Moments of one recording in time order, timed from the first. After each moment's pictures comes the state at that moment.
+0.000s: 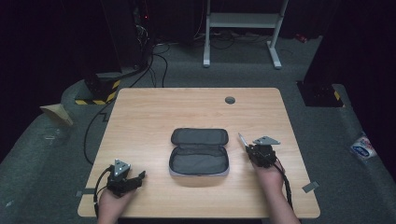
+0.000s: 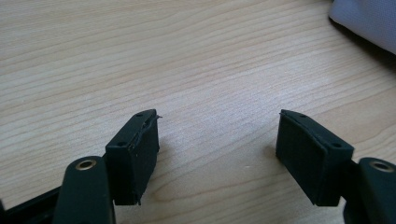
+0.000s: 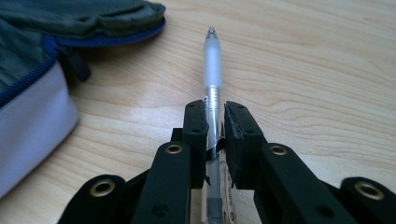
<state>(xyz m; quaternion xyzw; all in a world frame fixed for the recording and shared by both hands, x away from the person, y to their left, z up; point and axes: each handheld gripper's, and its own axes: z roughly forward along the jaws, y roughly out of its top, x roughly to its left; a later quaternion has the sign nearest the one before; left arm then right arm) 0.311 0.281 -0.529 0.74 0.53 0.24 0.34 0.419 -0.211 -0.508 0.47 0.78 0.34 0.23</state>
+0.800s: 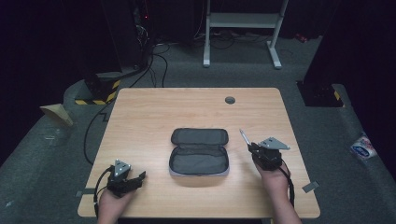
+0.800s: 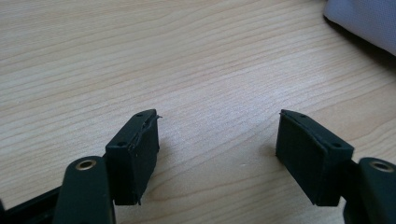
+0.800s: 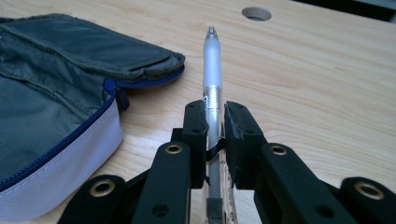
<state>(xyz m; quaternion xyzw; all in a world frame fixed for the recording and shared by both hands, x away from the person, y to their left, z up) 0.310 0.280 -0.529 0.74 0.53 0.24 0.34 0.391 -0.215 -0.474 0.45 0.76 0.39 0.26</state>
